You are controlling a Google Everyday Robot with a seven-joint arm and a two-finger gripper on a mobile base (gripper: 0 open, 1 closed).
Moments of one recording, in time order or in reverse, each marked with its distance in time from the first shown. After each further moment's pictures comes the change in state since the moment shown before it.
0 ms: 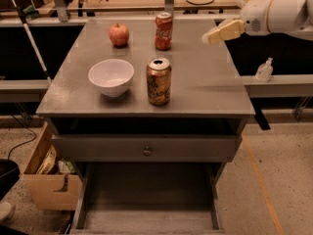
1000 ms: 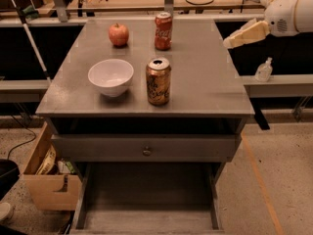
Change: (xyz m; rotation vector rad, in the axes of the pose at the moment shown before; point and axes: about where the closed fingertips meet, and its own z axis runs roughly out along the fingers) arm 0.013 -0.011 -0.055 0.070 0.110 -0.048
